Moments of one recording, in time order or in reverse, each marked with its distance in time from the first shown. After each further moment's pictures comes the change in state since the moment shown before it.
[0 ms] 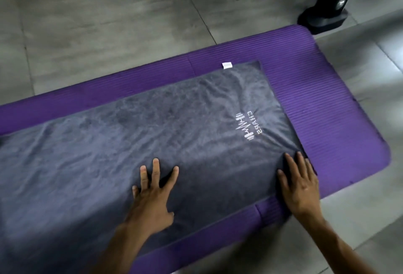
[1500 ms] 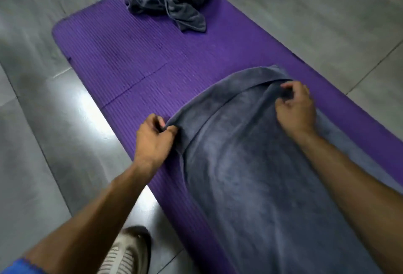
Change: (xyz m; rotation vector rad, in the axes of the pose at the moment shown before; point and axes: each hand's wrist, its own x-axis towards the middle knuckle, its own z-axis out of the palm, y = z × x) left_hand -0.187 -0.318 0.110 -1.563 1.357 -1.196; right_hand -0.072 -0.664 0.101 0.508 -0.397 -1.112
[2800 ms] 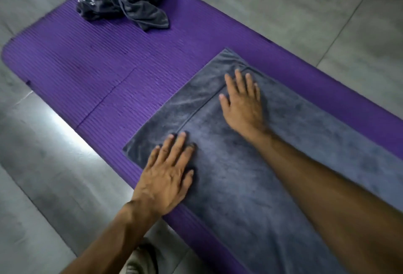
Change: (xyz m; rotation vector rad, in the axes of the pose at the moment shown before) left_hand -0.047 -0.038 0.000 1.146 -0.453 0.920; right_hand -0.025 -0.007 0.055 -0.473 -0.227 -0.176
